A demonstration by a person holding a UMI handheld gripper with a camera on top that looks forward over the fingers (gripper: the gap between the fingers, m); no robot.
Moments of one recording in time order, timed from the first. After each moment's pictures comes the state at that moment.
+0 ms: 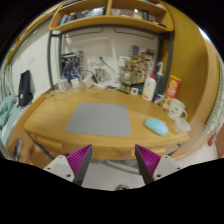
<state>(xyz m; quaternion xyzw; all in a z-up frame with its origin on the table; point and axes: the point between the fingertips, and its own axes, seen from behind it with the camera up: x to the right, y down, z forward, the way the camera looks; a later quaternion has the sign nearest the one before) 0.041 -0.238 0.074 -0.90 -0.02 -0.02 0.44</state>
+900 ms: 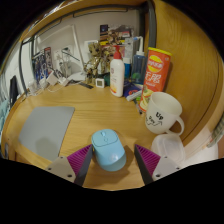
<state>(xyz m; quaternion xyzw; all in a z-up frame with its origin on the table) 0.282 -0.110 -0.014 -0.92 -0.01 0.00 0.39</state>
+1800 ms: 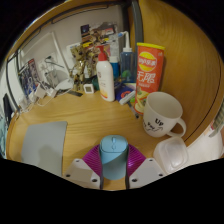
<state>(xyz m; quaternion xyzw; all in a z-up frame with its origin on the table) 0.287 -0.077 -0.010 -0.92 0.08 0.01 0.38</state>
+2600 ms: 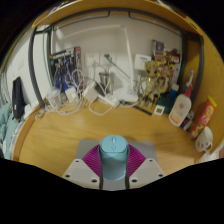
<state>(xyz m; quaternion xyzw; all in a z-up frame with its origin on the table) -0.003 -0.012 0.054 -0.91 -0.02 0.00 0.41</state>
